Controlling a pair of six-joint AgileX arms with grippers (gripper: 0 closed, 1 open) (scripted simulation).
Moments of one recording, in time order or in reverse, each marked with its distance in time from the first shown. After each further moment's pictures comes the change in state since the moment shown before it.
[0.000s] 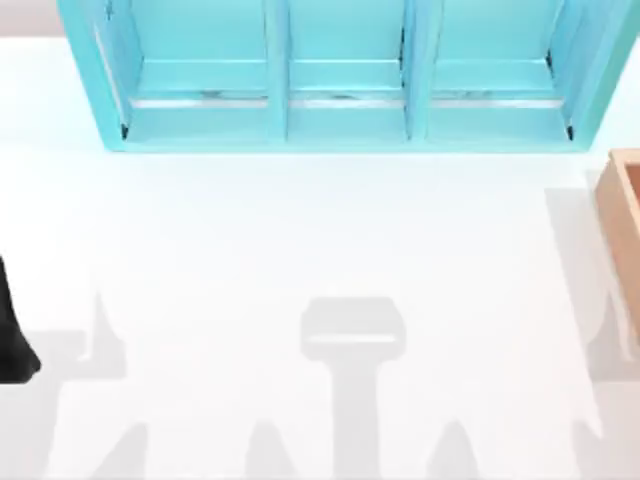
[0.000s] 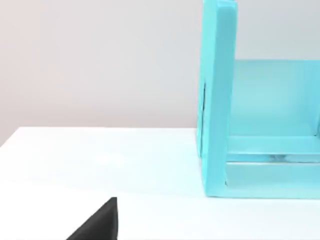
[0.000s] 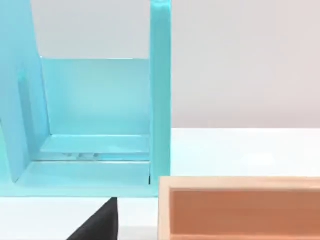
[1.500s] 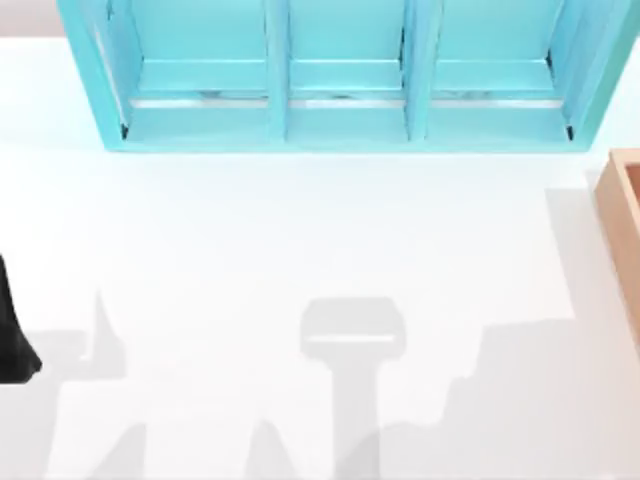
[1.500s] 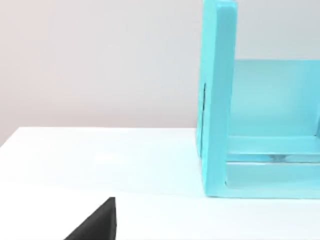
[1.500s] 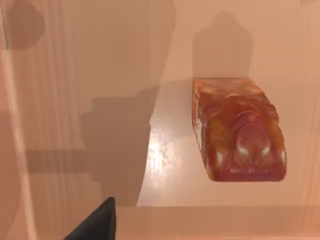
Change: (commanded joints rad) left arm 0.000 0.000 0.000 0.000 0.000 0.000; right arm -0.345 1.554 1.193 -1.166 -0.002 -0.334
